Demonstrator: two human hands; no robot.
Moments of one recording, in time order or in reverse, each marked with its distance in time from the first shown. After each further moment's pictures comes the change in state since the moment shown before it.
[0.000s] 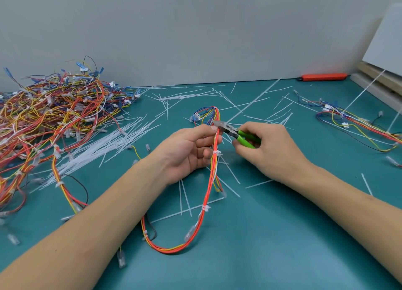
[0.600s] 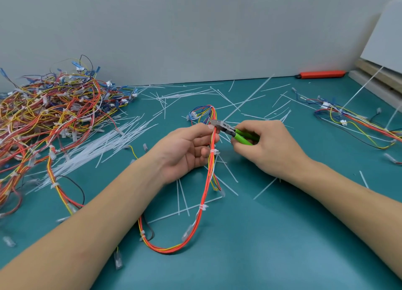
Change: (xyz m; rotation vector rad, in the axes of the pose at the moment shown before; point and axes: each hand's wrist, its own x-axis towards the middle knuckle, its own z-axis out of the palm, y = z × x) left_hand 0.001 -0.001 -0.002 0.004 -0.008 0.004; right_hand 0.003 0.000 -0.003 0.000 -0.023 0.014
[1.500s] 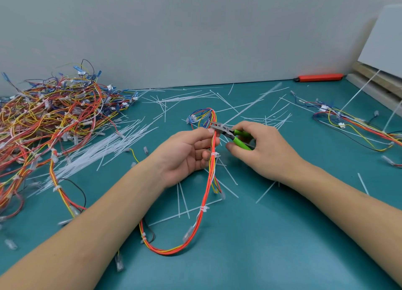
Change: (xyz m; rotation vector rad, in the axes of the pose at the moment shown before) left_hand 0.001 -0.001 0.001 0.015 0.013 0.001; right_hand 0.000 -0.002 0.004 0.026 -0.045 0.026
